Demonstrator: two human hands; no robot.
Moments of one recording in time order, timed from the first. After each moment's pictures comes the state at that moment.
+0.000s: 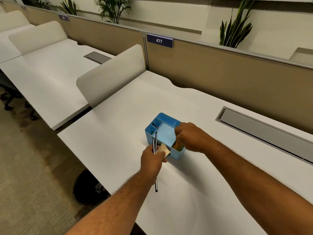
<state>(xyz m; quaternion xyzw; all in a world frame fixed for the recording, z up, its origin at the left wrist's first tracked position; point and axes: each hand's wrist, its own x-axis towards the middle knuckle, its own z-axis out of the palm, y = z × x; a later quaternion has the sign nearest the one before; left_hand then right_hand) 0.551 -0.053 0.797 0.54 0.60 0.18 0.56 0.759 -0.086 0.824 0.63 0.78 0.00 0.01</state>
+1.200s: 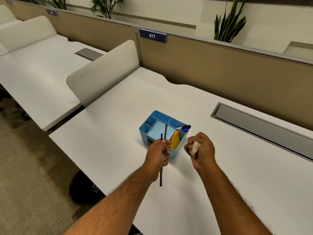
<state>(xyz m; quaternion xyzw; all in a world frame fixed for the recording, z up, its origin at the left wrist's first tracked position) 0.579 -0.061 0.816 0.48 0.50 0.14 0.71 0.714 -0.145 0.806 0.55 -0.02 -0.38 -0.74</state>
